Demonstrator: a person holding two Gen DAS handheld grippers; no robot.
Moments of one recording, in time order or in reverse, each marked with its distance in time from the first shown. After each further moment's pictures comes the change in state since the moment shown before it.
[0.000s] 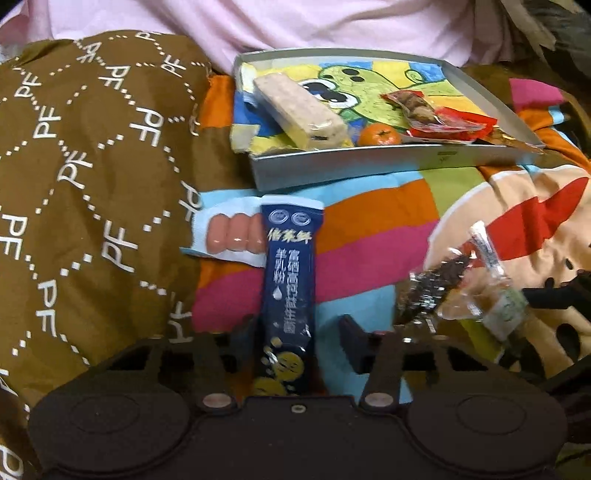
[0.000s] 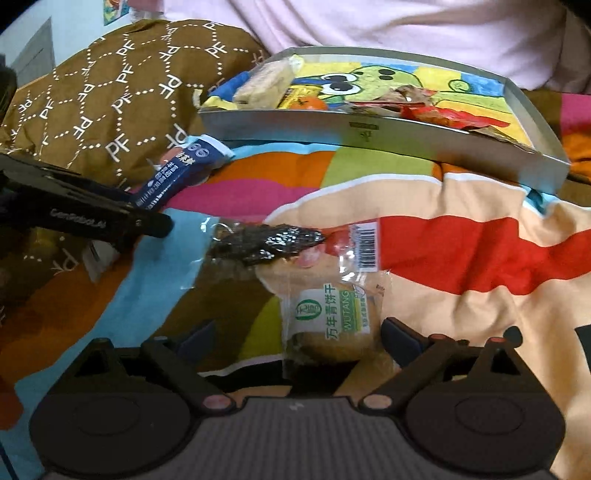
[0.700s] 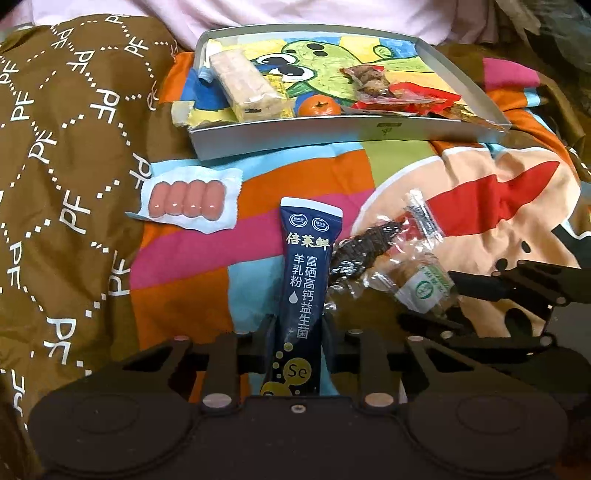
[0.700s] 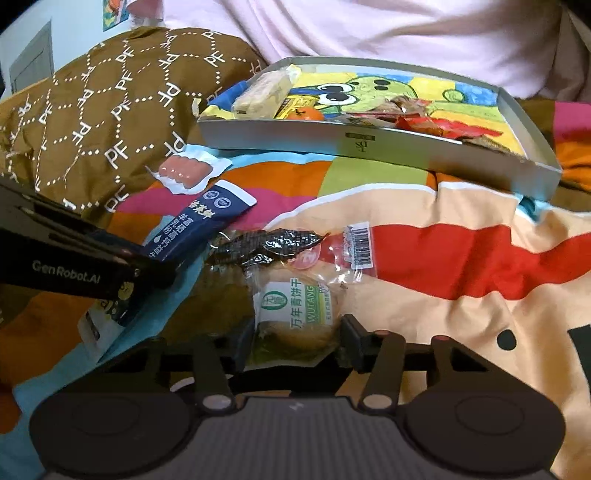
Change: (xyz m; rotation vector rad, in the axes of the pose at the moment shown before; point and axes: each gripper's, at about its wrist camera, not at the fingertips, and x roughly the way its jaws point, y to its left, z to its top) left arm -0.016 -0.044 -0.006 -0.029 0.093 -0.042; right arm -0.004 0.003 -0.001 -0.004 -0.038 -0.032
